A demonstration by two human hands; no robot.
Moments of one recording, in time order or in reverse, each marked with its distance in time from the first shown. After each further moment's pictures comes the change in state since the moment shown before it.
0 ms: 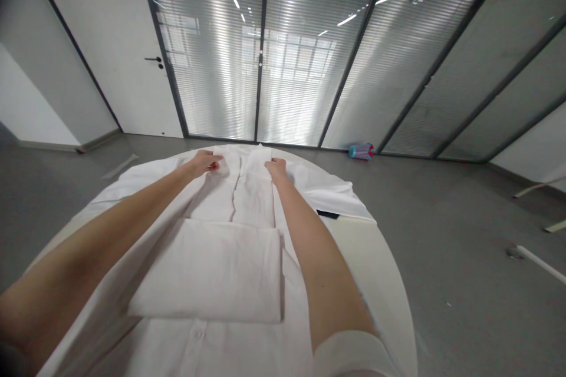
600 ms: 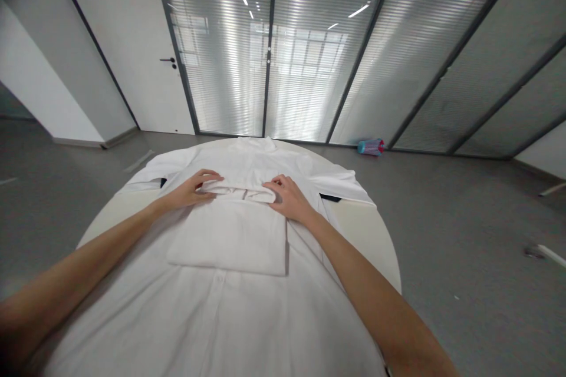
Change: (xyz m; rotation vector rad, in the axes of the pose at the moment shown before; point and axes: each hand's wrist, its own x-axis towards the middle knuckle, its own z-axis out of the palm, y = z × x) left_hand -0.151 -0.051 -0.089 0.633 -0.454 0.705; right_hand -0.170 0.016 -0.100 -0.509 -0.411 -0.894
